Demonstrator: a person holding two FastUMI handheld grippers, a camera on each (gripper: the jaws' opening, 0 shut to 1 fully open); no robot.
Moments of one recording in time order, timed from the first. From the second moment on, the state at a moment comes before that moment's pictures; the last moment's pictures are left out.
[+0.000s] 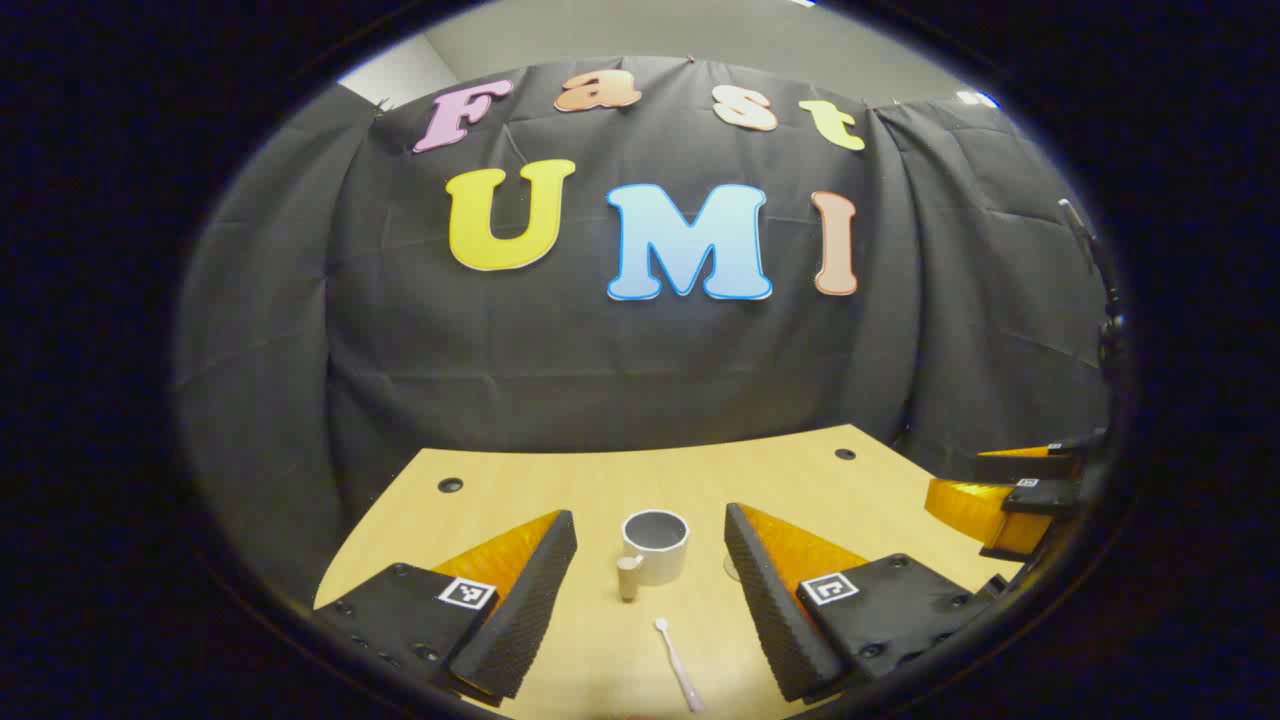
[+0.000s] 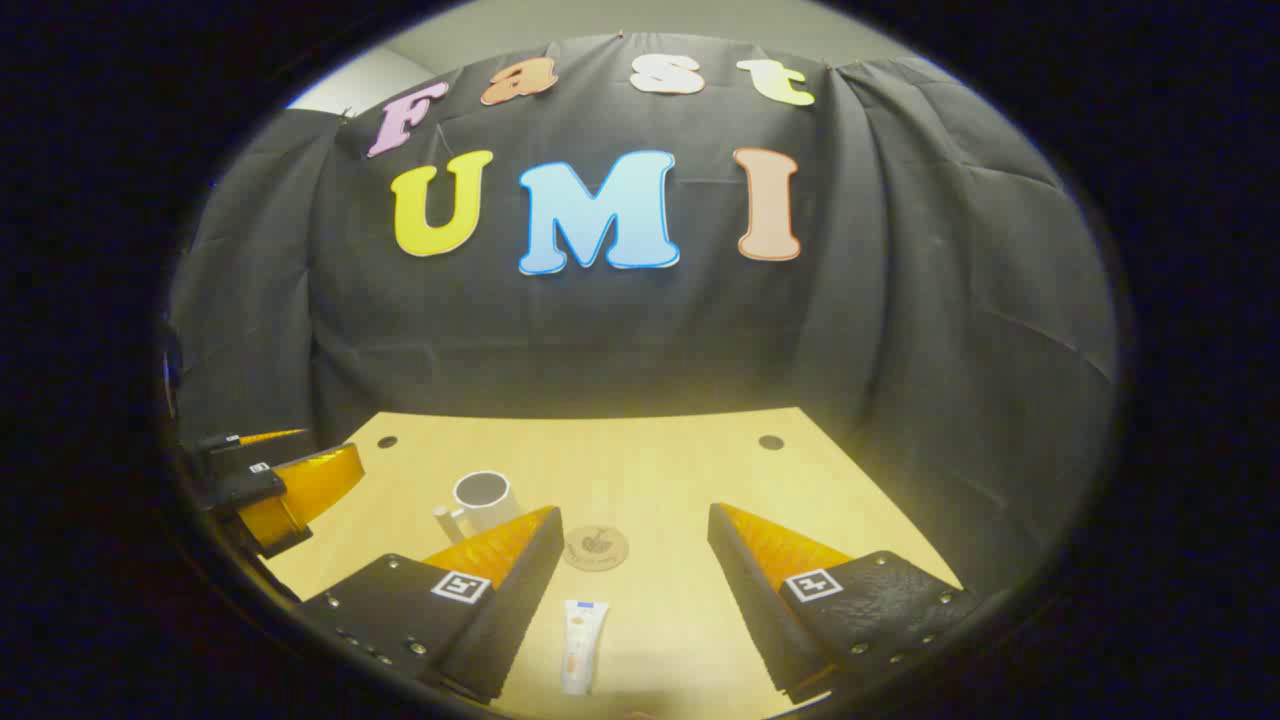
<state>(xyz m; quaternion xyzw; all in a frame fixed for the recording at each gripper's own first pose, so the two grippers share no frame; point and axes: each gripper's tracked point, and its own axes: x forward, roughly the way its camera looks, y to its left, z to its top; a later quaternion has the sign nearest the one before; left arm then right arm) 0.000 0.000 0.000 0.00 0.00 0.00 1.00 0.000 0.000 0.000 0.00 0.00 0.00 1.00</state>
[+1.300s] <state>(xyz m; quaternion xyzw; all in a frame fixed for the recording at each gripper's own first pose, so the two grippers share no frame) 0.018 -0.014 -0.085 -0.04 0.13 0.02 0.99 0.021 0.018 -0.069 0.01 0.17 0.06 0.98</state>
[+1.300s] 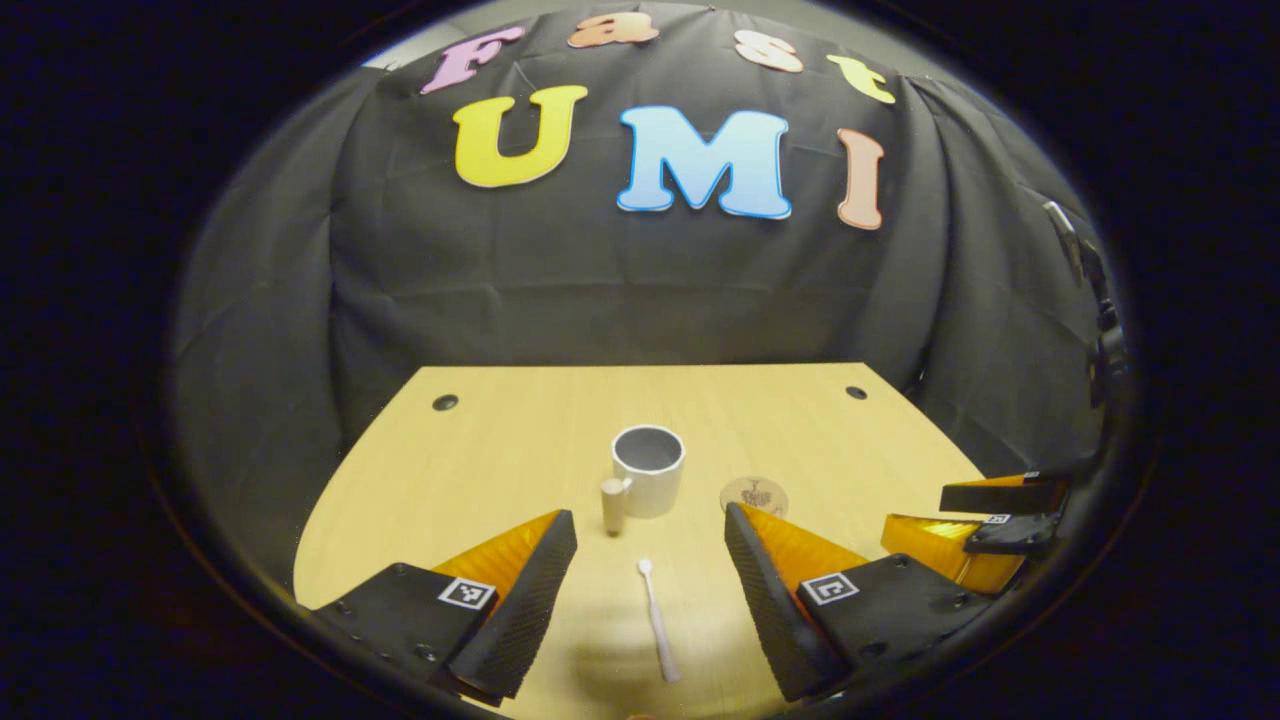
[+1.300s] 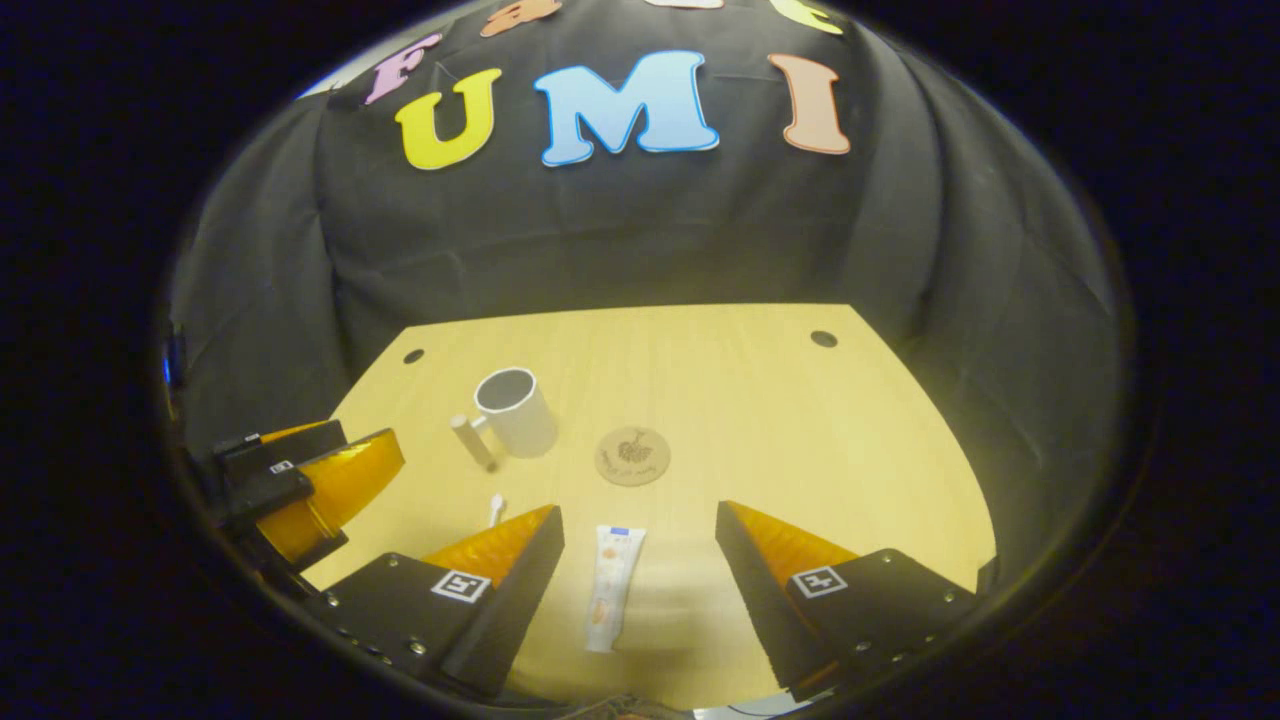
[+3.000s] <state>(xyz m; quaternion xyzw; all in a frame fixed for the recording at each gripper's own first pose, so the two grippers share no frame) 0.063 -0.010 -0.294 -0.04 0.42 0.04 0.91 0.069 0.041 -0.242 -0.03 0.44 0.07 0.90</state>
